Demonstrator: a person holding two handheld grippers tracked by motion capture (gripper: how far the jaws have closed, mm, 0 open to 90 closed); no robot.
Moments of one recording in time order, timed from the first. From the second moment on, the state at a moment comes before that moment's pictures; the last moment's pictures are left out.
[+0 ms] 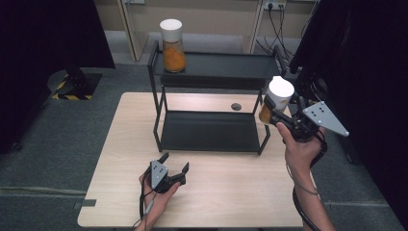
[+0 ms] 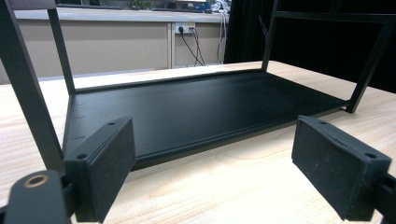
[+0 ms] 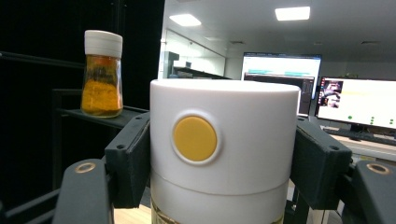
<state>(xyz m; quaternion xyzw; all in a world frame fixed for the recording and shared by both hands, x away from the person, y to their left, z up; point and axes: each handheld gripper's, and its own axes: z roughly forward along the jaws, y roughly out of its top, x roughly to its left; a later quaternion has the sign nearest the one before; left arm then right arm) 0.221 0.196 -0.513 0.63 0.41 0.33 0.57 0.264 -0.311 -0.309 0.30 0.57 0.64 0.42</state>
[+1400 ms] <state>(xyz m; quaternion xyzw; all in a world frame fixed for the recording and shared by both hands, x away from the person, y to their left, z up) 0.221 0.196 -0.513 0.63 0.41 0.33 0.57 0.290 -0.297 -0.263 0.29 0.56 0.64 0.43</state>
